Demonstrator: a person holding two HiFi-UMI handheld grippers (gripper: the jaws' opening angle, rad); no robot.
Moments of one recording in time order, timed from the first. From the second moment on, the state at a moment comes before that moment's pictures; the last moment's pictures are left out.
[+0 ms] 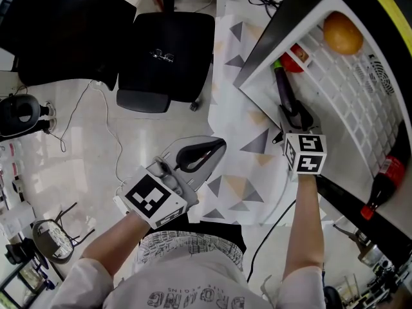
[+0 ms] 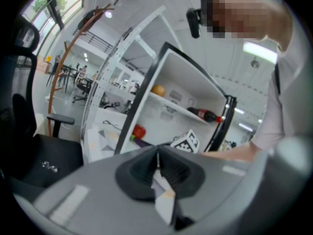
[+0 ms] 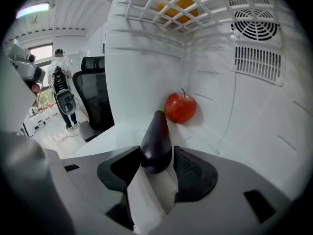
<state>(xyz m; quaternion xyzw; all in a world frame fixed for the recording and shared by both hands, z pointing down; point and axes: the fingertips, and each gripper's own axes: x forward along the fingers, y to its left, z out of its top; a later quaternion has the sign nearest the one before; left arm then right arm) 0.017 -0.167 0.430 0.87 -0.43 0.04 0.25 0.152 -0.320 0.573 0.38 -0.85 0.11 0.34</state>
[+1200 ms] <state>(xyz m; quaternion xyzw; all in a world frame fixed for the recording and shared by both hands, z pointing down) 0.020 -0.165 0.404 0.88 -0.42 0.05 0.22 0.161 -0.304 0.527 0.41 -0.86 0.12 0.29</state>
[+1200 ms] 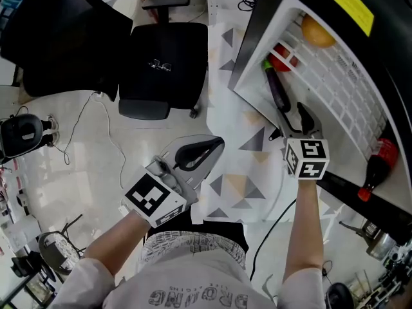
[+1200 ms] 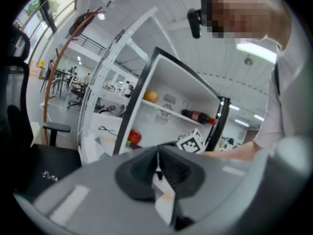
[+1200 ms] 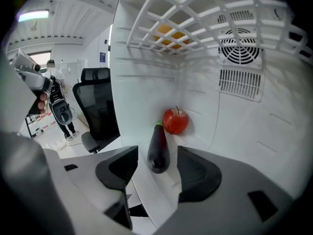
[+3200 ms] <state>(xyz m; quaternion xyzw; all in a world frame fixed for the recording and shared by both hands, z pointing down) -0.005 -0.106 0.286 0.94 -0.34 0.07 0.07 0.126 -0.132 0.302 0.50 -0.86 0.07 0.10</state>
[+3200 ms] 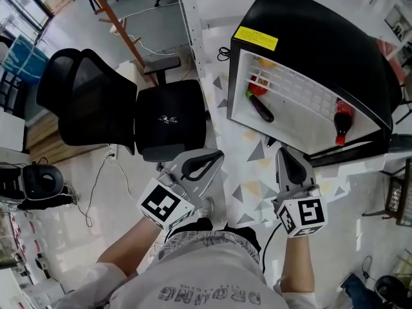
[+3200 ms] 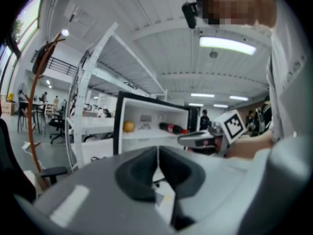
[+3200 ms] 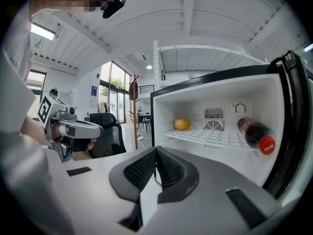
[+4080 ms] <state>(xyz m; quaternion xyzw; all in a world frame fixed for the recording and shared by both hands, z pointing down) -0.004 -0.111 0.271 0.94 -0.33 0.05 0.07 0.120 -0.120 0.293 0.49 -0.86 0.07 0.10</state>
